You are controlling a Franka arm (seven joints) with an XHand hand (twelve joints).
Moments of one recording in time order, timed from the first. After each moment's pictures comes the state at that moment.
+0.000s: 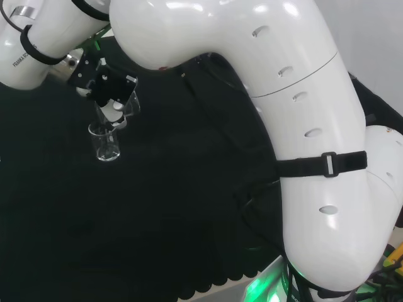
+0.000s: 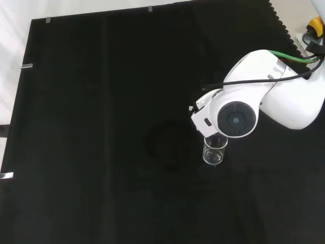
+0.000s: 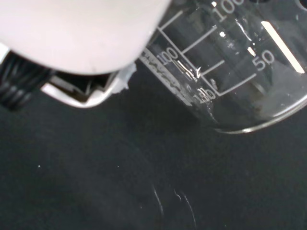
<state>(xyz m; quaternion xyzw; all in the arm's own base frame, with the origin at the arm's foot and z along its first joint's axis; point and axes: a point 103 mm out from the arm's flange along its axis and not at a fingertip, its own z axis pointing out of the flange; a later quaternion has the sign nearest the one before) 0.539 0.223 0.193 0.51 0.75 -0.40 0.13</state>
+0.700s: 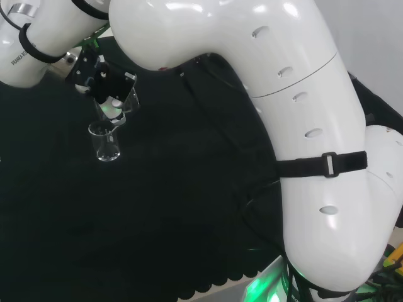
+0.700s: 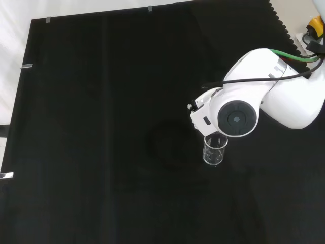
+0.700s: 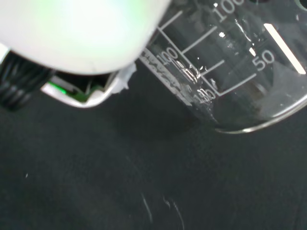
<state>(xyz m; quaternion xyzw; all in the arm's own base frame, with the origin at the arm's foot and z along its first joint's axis) 0.544 0.225 0.201 0.51 0.75 -0.39 0.14</state>
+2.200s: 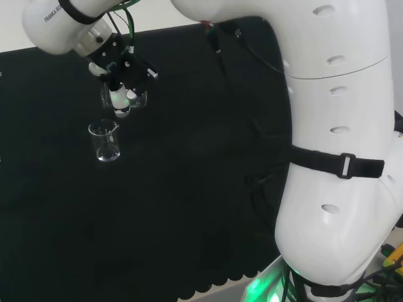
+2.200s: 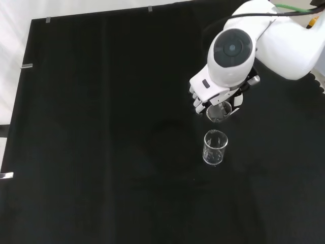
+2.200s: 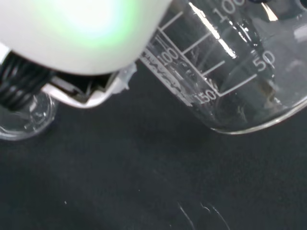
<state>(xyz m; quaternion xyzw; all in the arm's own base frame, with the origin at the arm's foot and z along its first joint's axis) 0.531 0.192 0.221 0.57 0.78 -0.26 0.06</state>
